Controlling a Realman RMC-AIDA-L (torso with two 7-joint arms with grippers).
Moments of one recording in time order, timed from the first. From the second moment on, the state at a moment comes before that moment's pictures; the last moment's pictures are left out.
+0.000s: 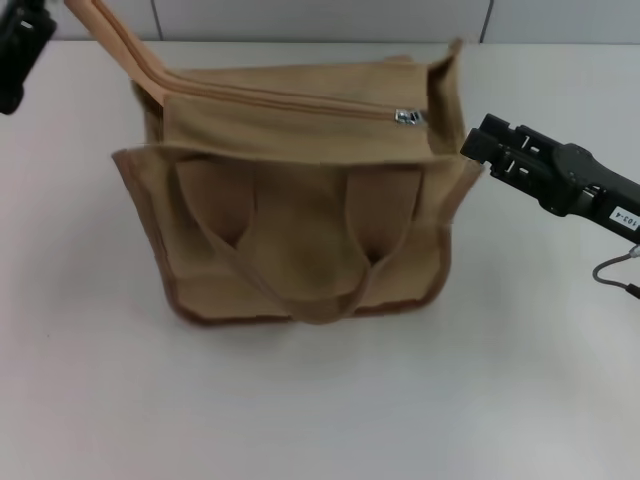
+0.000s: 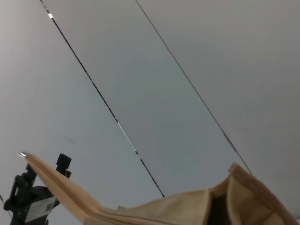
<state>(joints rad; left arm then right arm) -0.42 -2.07 0.55 0.24 1.19 1.95 -0.91 0.38 2.03 -1.21 -0.40 -1.08 -1.52 1.34</state>
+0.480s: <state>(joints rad) -0.44 -2.07 0.63 0.33 1.20 1.67 -0.97 0.39 2.03 -1.21 -0.40 -1.08 -1.52 1.31</state>
